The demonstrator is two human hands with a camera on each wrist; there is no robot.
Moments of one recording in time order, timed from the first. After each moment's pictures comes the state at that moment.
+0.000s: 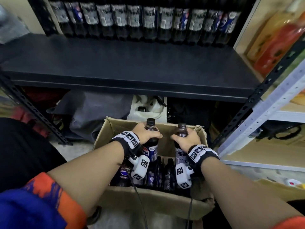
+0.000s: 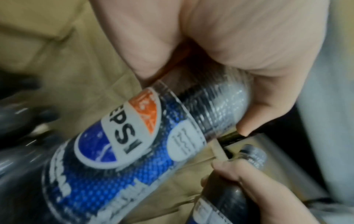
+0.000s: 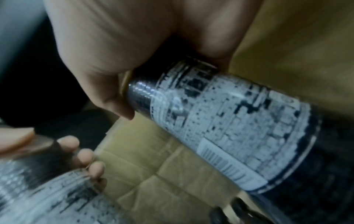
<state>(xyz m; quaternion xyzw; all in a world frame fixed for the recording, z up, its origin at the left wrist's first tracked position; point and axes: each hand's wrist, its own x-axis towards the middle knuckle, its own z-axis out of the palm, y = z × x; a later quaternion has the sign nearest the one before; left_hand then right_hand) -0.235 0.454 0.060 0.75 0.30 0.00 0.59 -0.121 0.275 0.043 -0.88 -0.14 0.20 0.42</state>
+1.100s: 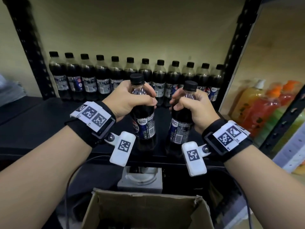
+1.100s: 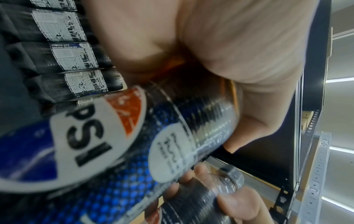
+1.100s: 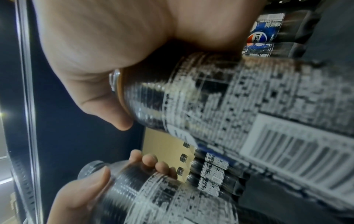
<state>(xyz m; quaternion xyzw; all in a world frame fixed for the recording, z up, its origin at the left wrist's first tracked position) -0.169 0.544 0.359 0.74 -0.02 0.26 0.62 -0.045 0.372 0.344 -0.58 -0.40 0.11 0.70</state>
